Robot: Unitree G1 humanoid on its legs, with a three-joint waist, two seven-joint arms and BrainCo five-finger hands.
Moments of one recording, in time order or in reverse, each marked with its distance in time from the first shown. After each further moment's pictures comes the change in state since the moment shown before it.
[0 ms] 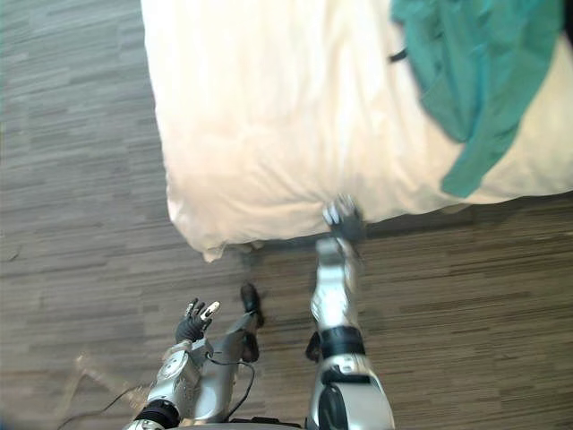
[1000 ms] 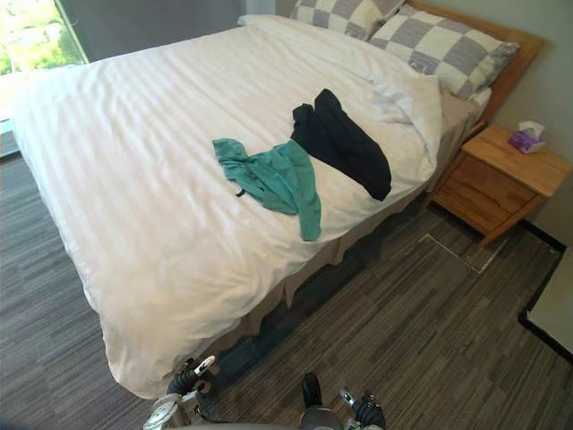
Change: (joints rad) left arm 0.136 0.023 0.045 0.123 0.068 0.090 -0.040; right arm 0.335 -0.066 0.133 0.256 -0.598 0.196 0.014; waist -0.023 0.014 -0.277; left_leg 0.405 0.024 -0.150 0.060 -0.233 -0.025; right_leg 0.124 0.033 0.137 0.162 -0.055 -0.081
